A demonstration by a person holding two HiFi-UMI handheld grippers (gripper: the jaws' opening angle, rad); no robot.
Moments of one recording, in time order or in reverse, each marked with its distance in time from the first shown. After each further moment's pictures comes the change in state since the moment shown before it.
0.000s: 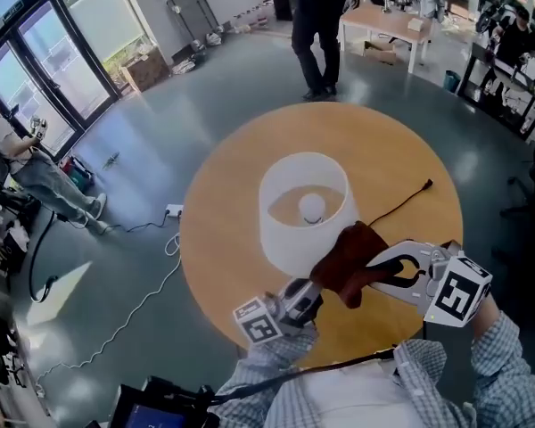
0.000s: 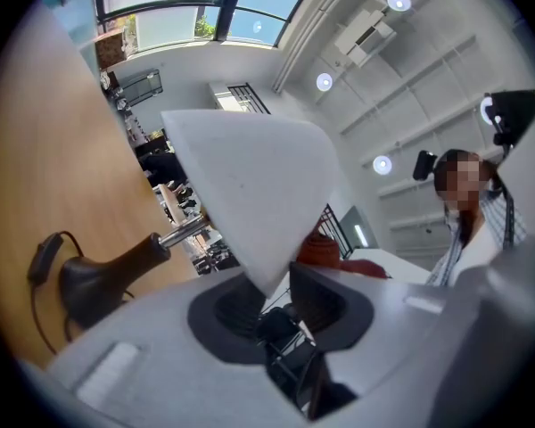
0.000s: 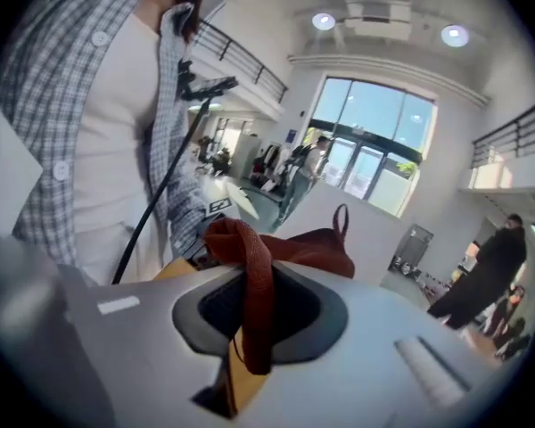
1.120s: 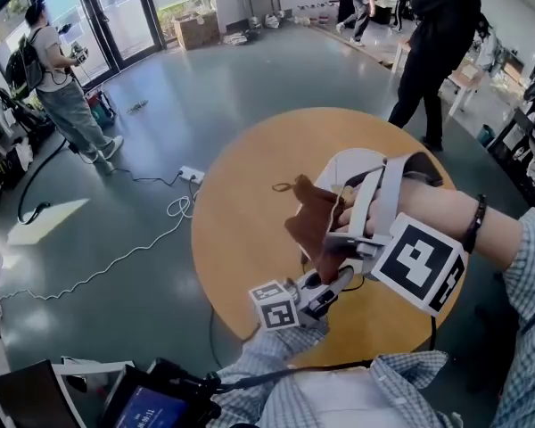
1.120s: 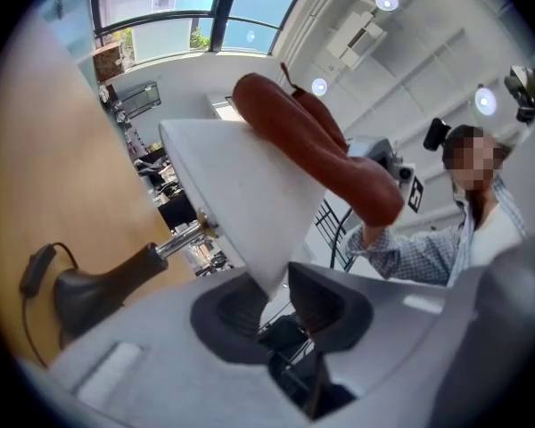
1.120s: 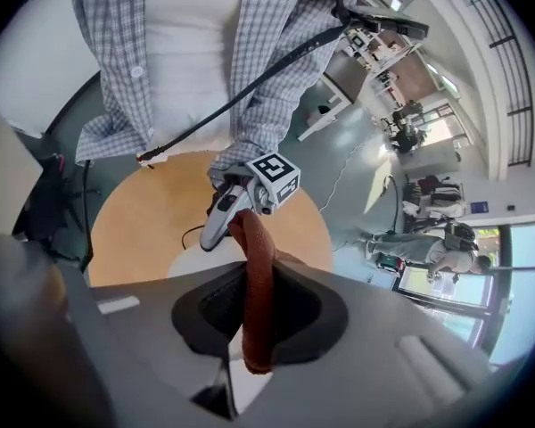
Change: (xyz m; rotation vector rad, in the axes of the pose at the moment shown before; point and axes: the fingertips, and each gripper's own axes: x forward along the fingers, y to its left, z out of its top) left arm 0.018 0.008 0.010 0.044 -0.054 0.033; right arm 0.085 -0.034 0.076 -1.289 0.394 0.540
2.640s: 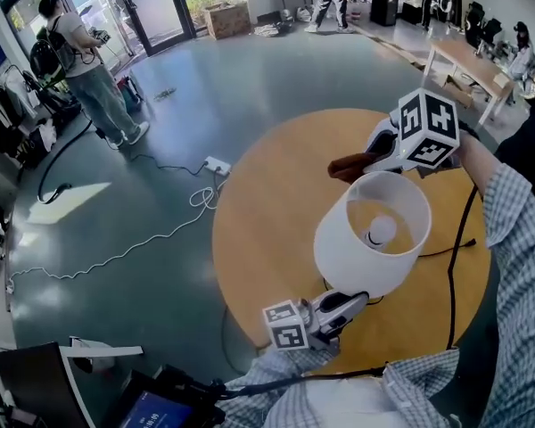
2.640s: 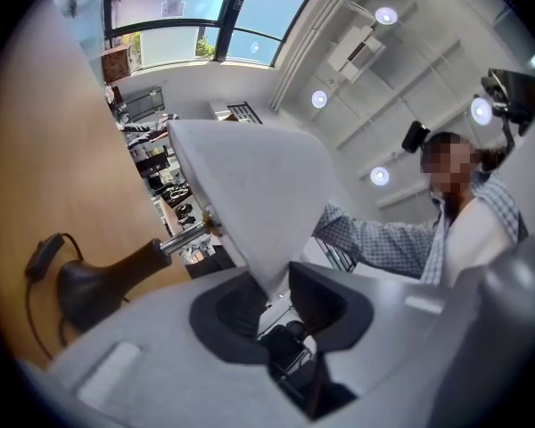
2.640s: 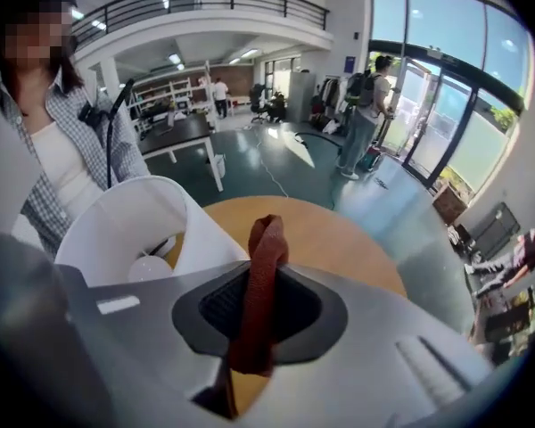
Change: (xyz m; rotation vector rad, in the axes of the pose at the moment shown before) left arm -0.007 -0.015 -0.003 -0.031 -0.069 -0.028; right arm 0.054 -0.031 -0.197 1.143 -0.360 0.135
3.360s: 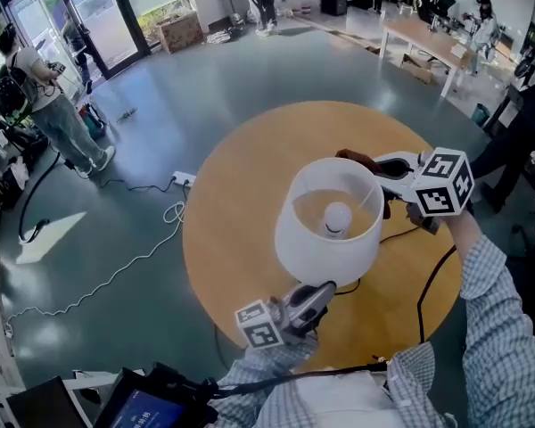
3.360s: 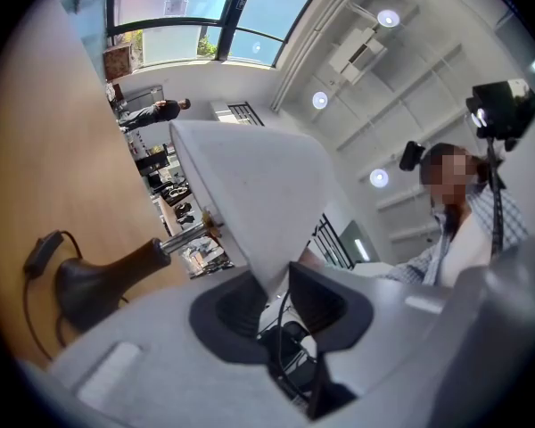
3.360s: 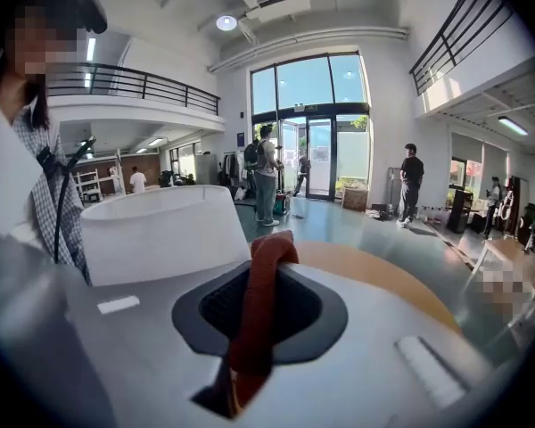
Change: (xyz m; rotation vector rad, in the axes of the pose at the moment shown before) left arm -0.006 -0.001 -0.004 -0.010 0.000 -0.013; right arm -0.045 0.045 -0.085 0.524 -0.547 -0.449
